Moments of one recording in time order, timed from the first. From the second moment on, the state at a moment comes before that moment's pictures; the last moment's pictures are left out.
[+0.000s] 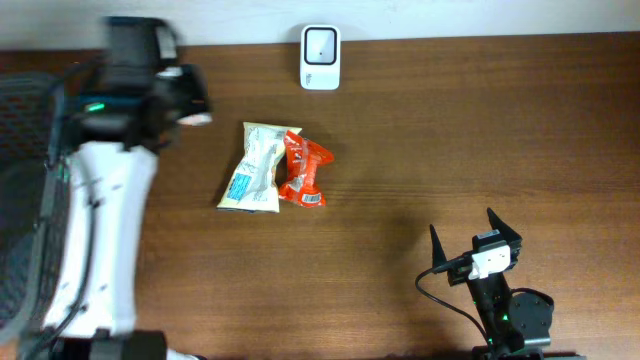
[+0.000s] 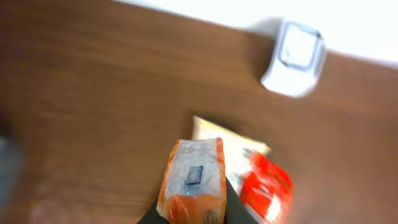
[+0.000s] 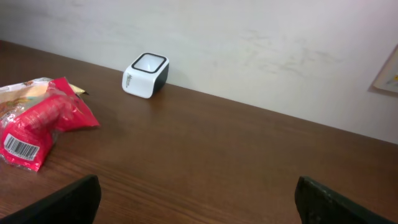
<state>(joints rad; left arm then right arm) -0.13 1.66 1.82 -1.02 -0.07 -0.31 0.04 0.01 0.01 -0.06 -0.17 -0.19</state>
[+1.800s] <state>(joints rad) 0.56 2.07 2.06 -1.20 -0.15 -0.35 0.04 0.01 0.01 -0.06 -0.17 -0.19</state>
